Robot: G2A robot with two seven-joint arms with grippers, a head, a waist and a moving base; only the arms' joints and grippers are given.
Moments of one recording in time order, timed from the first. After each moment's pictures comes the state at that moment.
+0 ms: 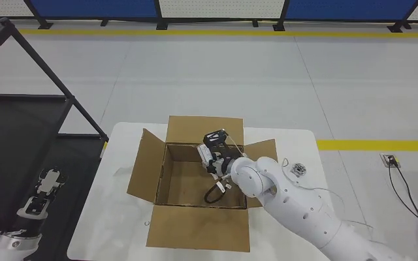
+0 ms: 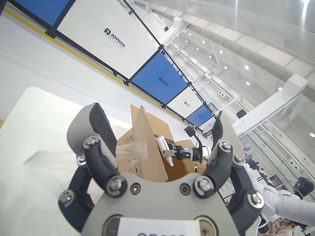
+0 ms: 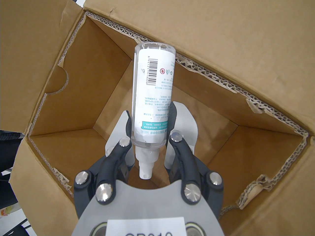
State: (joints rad) left arm 1.57 -1.11 -2.06 -1.83 -0.04 -0.53 -0.36; right arm -0.40 -1.29 0.56 -1.27 -0.53 0.18 0.69
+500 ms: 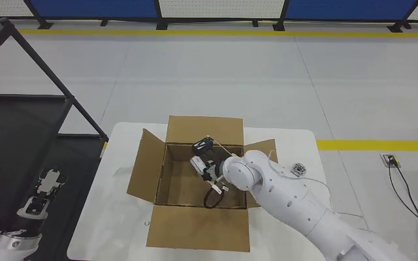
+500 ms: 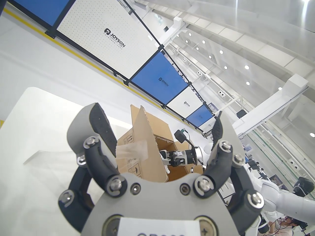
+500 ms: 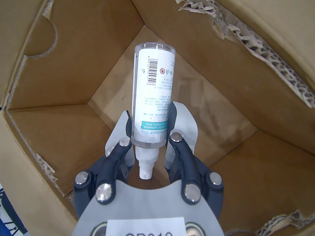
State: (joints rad) left arm 1.57 -1.11 -2.06 -1.83 -0.04 -0.53 -0.36; right arm -0.27 -1.41 0.44 -1.02 -0.51 0.00 0.83
